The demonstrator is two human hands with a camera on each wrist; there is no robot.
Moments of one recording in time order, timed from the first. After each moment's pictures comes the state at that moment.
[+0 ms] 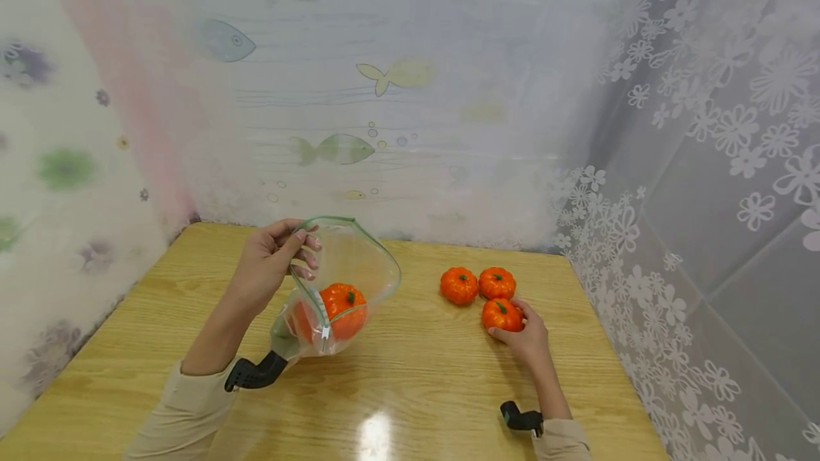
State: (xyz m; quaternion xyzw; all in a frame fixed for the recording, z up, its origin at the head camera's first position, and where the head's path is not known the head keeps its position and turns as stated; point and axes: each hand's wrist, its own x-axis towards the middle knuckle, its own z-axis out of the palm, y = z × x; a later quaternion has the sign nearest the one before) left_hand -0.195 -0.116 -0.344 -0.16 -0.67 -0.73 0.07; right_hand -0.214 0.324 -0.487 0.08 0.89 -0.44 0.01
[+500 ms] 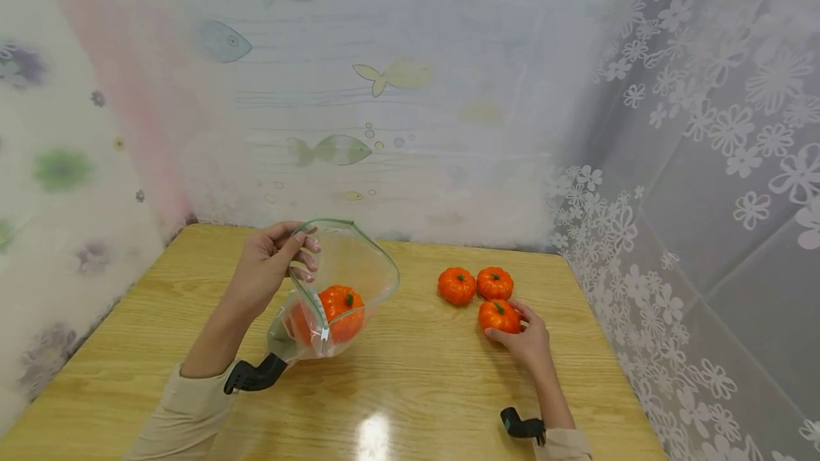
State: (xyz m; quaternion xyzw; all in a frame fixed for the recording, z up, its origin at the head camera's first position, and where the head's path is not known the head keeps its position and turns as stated) left_hand -0.199 -0.117 -0.346 -0.17 -0.66 -0.73 0.06; right_hand -0.204 0.319 -0.479 0.09 0.88 -0.46 0.00
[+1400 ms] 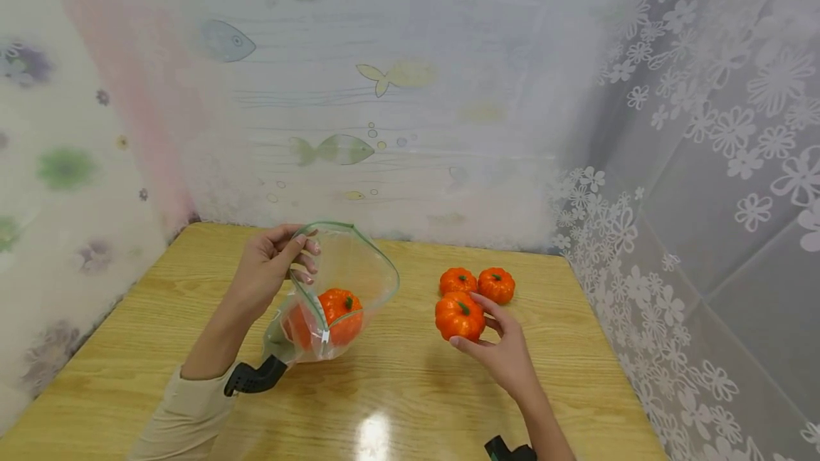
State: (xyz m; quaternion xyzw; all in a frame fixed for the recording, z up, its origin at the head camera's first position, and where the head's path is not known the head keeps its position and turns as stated) left_hand -0.191 -0.118 -0.351 -0.17 -0.66 -0.73 0.06; right_hand -0.154 0.260 -0.427 -0.06 0.82 -0.57 -0.02
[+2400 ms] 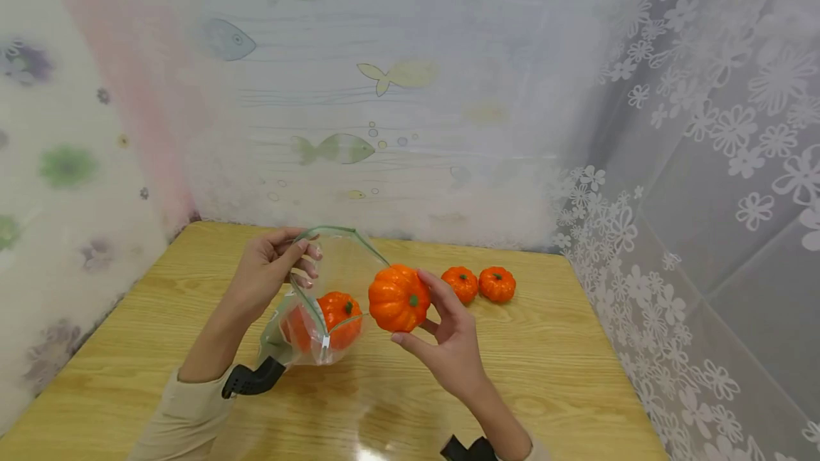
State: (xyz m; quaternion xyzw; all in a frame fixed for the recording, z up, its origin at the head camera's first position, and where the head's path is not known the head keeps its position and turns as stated) left_hand -0.186 -0.121 -0.351 -0.16 -0.67 -0.73 0.04; right_hand -0.137 0.174 -0.392 -0.33 0.64 -0.68 -0.11
